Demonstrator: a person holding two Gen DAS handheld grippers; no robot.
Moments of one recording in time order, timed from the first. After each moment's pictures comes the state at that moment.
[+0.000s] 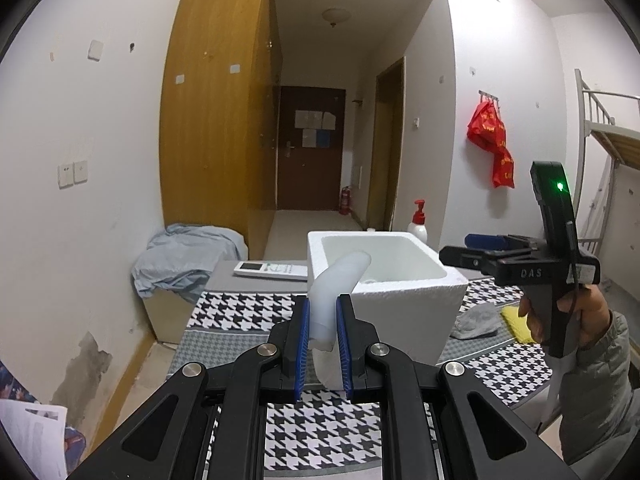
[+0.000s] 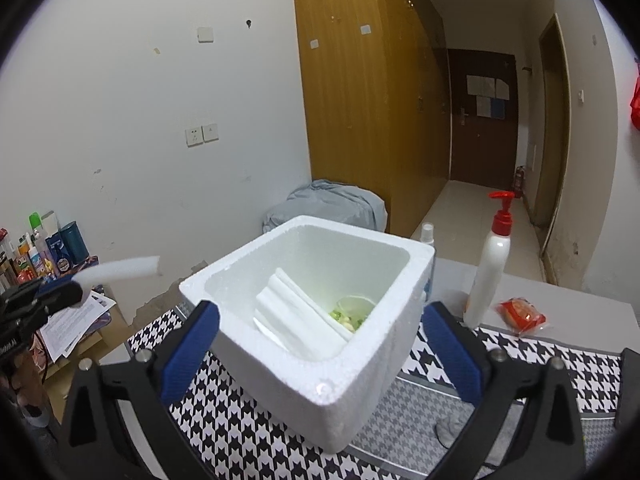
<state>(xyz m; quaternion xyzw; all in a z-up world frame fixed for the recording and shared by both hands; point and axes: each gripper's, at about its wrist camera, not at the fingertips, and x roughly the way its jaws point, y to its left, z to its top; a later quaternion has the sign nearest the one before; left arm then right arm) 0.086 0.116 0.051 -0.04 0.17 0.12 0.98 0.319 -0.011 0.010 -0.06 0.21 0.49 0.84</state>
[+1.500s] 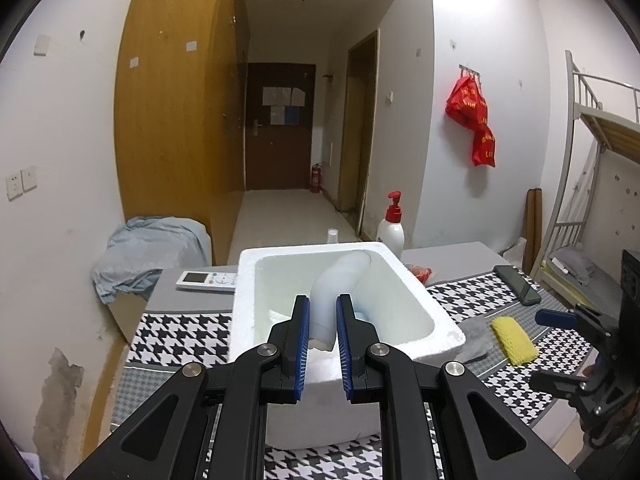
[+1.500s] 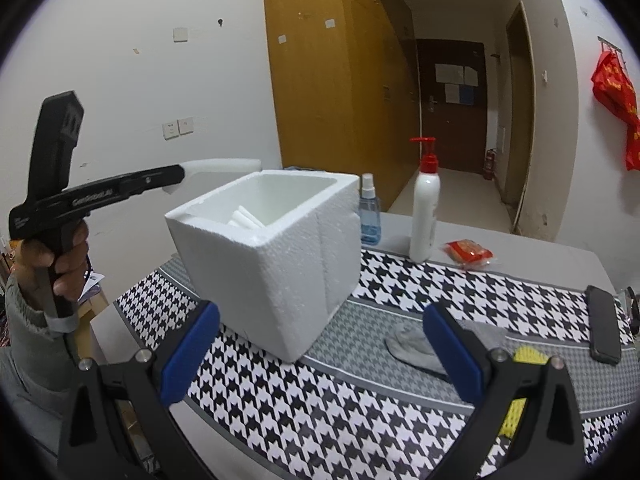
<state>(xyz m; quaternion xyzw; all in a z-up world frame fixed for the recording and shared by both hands) 0.196 0.107 0.058 -0.04 0.22 0.06 0.97 0.297 -0.103 -0.028 -0.05 0.24 0.44 0.86</state>
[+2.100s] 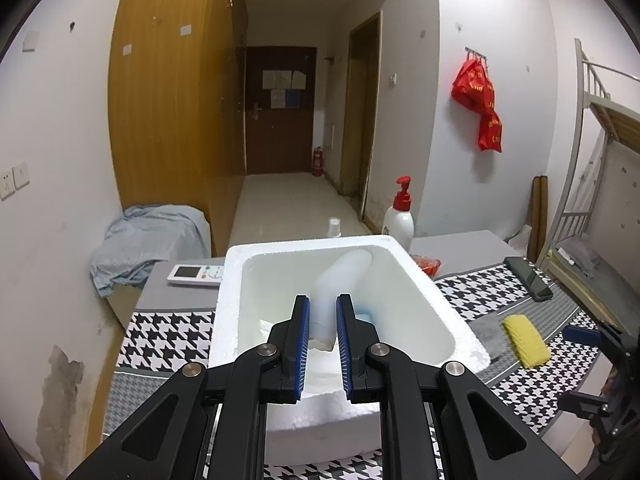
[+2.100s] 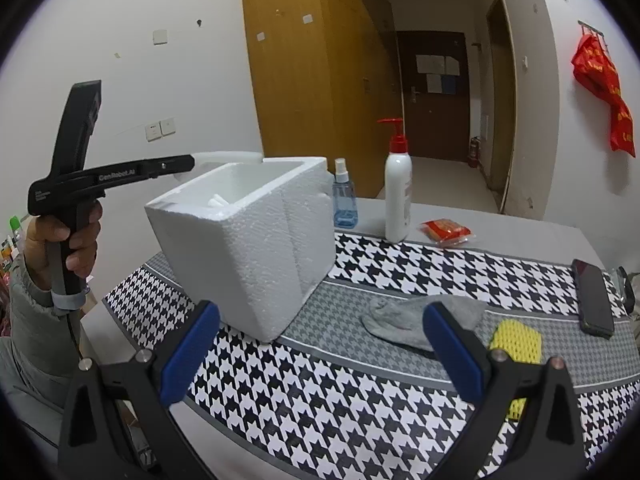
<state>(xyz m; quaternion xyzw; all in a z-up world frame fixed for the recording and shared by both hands) 0.235 0.109 0.050 -0.04 0.25 0.07 0.96 0.304 -0.125 -0.044 -0.04 0.25 0.42 0.87</state>
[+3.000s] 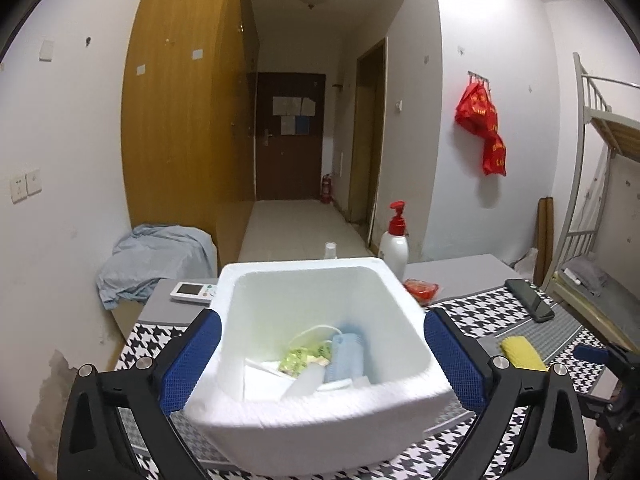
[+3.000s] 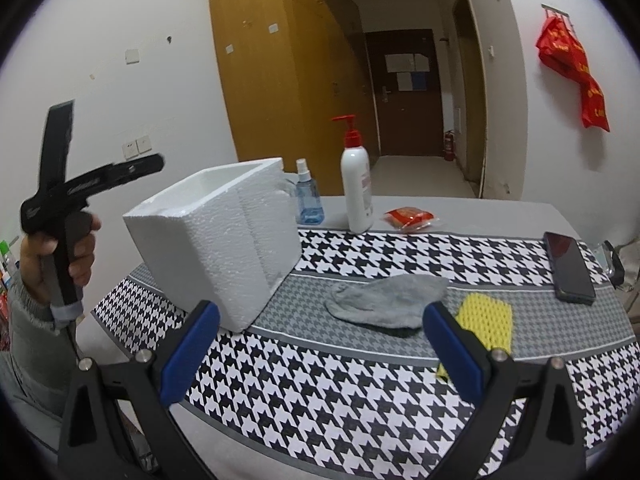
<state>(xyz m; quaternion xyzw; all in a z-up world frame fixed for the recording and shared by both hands) 0.216 0.086 0.052 -0.04 0.19 0.09 0.98 0.307 -0.167 -0.054 0.00 0.26 0.38 0.89</state>
